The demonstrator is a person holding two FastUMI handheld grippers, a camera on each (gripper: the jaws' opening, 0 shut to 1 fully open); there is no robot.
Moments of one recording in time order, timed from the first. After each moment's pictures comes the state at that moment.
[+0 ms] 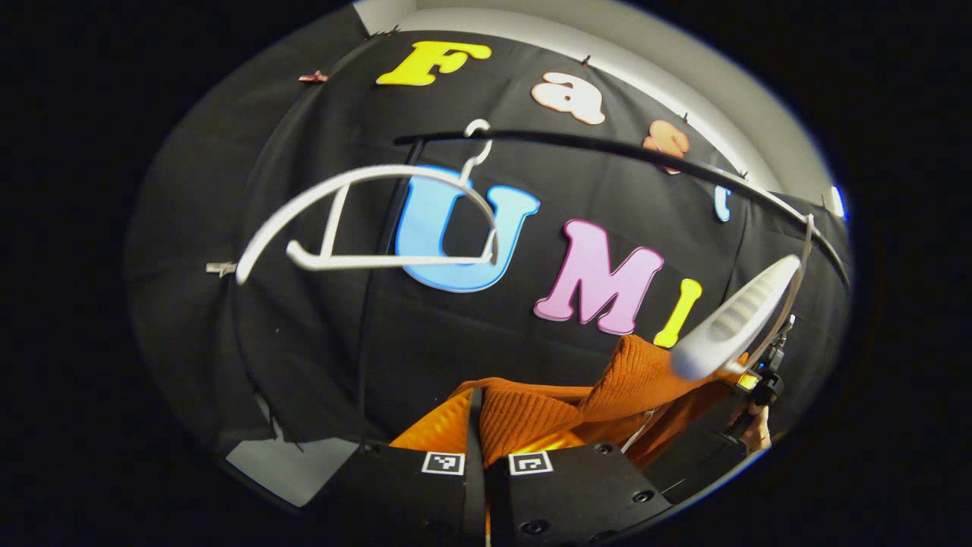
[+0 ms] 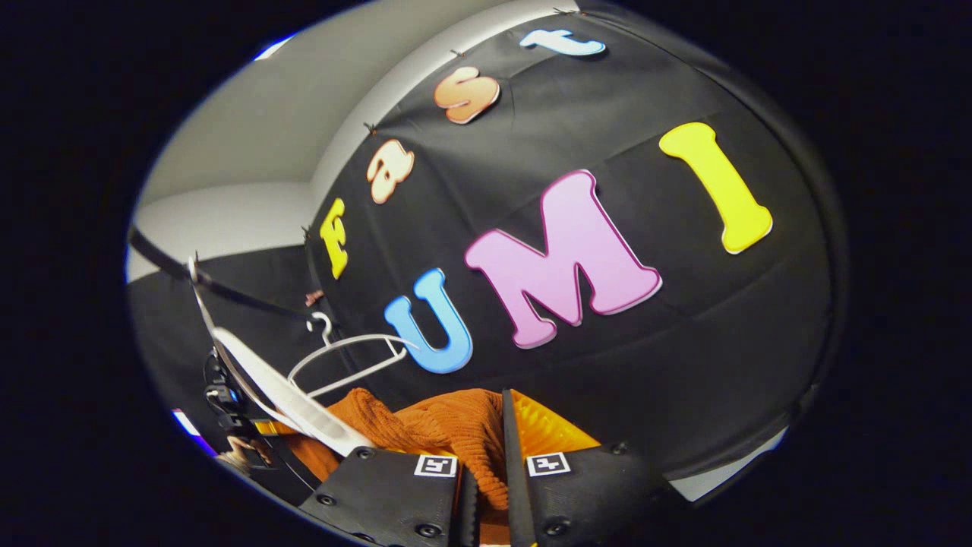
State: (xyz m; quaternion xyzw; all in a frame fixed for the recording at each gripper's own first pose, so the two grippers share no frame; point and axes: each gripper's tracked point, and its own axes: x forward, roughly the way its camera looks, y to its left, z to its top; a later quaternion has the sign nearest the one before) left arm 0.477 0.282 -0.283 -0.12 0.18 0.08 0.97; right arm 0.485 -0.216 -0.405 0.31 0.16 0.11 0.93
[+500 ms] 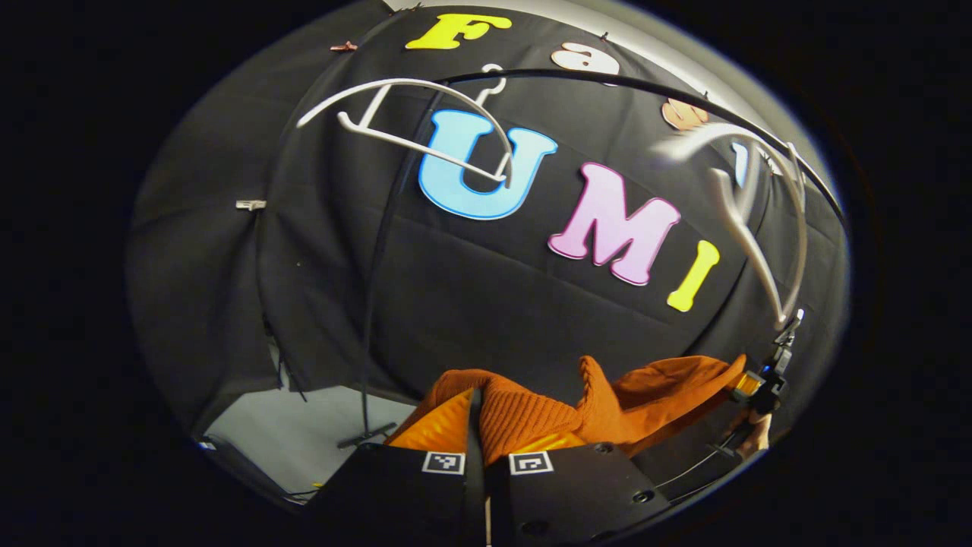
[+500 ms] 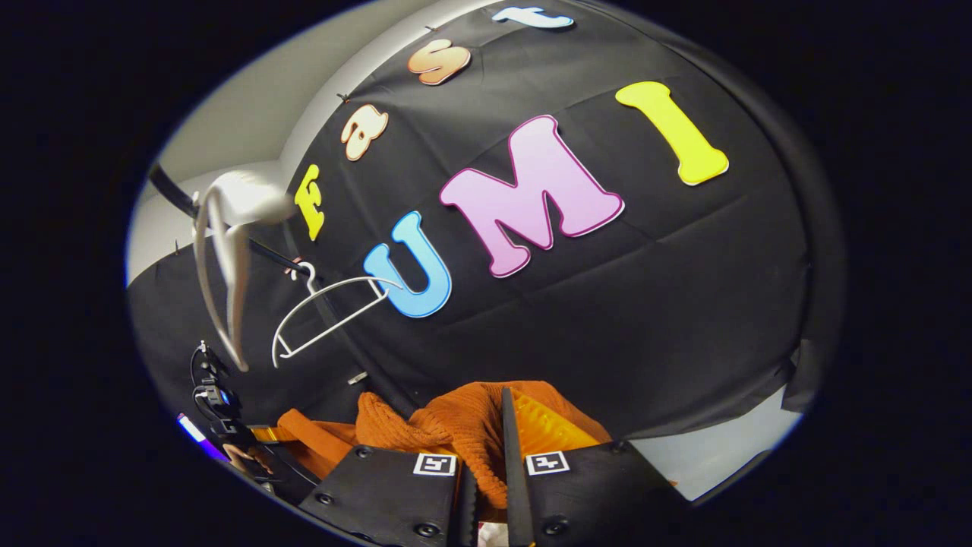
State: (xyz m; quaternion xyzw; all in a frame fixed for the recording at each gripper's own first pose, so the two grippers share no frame) left arm 0.413 0.197 -0.342 -0.15 0.25 0.07 0.95; right arm 0.399 -0.172 -0.434 0.32 0.24 0.09 0.91
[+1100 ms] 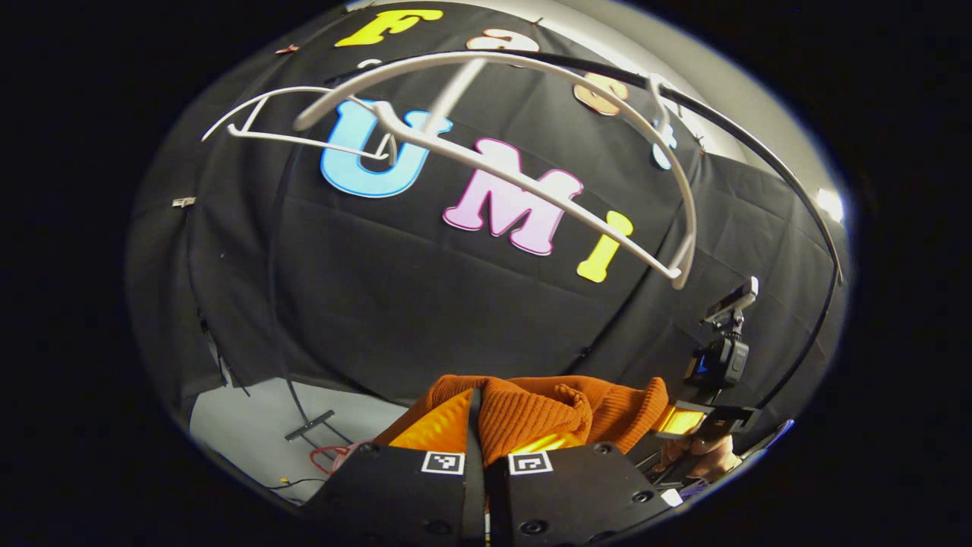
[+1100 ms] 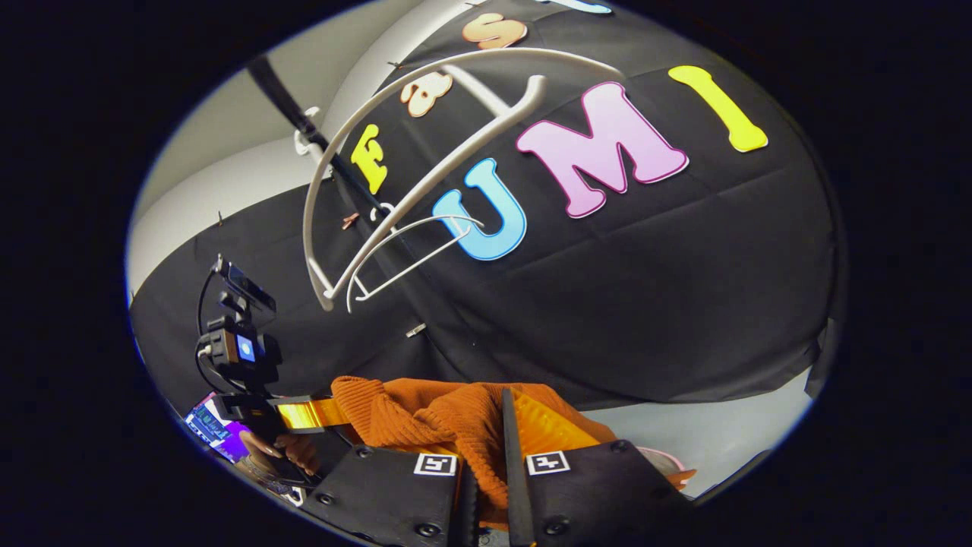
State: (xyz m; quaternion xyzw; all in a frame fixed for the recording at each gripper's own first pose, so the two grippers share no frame) left arm 0.399 0.052 -0.333 -0.13 0.26 -0.06 0.96; right arm 0.316 -0.057 -0.401 0.31 0.29 0.20 0.89
